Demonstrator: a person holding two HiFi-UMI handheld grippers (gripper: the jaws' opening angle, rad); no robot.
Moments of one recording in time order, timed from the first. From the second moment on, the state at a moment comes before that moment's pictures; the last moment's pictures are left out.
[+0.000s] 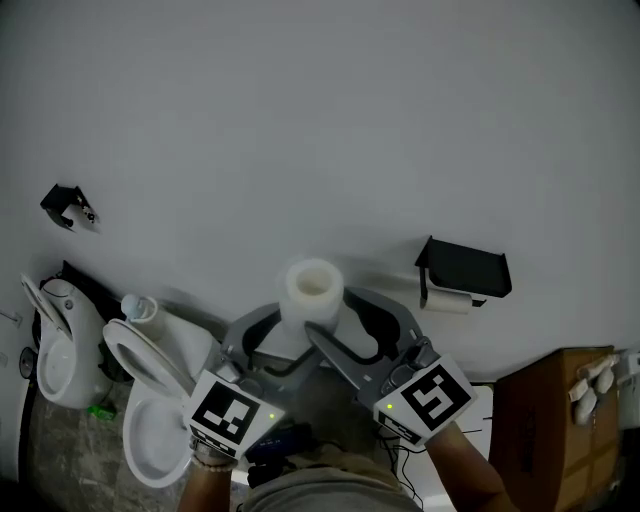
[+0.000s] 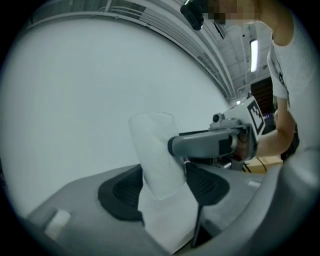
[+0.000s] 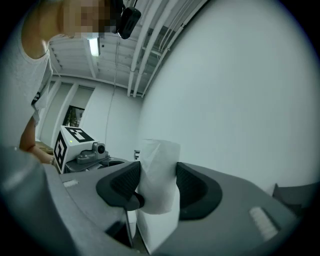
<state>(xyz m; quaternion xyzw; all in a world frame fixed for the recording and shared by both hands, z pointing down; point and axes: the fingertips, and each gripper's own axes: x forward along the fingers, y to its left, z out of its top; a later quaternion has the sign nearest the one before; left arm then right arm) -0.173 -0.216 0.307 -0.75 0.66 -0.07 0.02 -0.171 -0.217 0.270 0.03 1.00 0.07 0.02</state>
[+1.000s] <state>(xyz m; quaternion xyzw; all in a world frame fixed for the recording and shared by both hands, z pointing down) -0.112 -0.292 0.327 -0.82 0.57 -0.06 0.03 -0.028 -0.420 0.234 -0.26 0.96 0.10 0.05</state>
